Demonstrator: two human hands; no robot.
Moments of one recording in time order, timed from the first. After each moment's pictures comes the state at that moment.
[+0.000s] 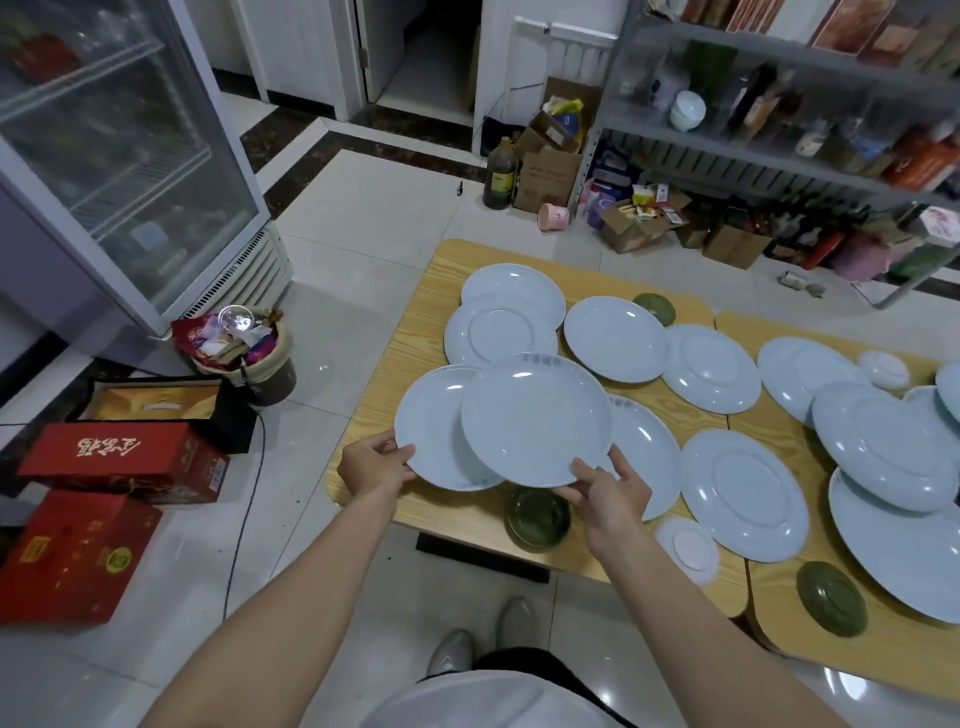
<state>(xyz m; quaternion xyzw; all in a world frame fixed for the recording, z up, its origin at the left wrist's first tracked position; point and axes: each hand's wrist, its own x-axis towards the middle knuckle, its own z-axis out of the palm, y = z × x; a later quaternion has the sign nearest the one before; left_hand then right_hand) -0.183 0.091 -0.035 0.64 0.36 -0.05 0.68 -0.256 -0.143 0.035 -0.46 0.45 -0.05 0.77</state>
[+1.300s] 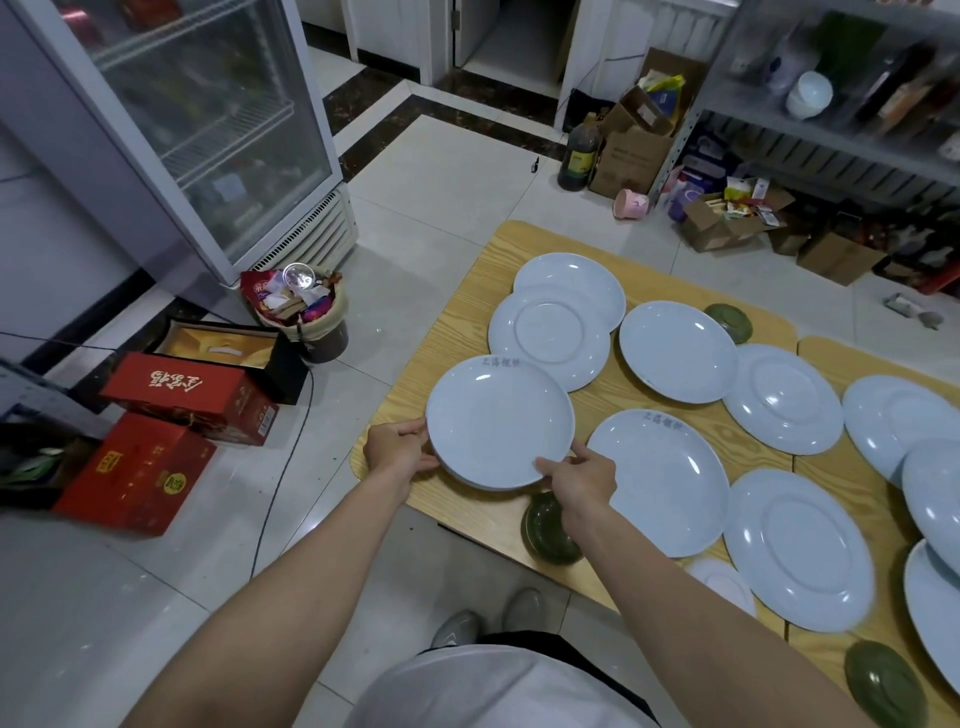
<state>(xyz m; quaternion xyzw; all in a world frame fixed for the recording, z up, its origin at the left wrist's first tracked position) -0.178 0.092 -0.029 0.64 0.39 -0.10 0.65 -0.195 -0.116 -0.016 -0.69 0.40 0.10 0.60</state>
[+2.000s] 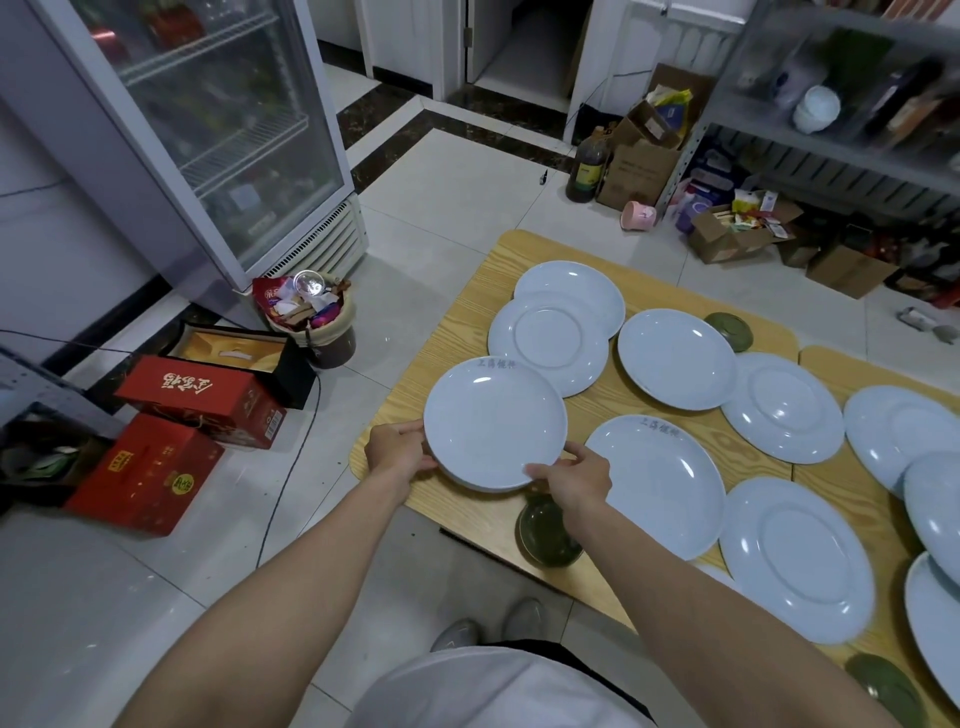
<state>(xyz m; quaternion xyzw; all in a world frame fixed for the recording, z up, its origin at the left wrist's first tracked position) -0.181 0.084 -0.022 0.67 0.40 -0.08 0.62 -0.194 -0.129 -0.018 -0.72 0.36 0.14 0.58</state>
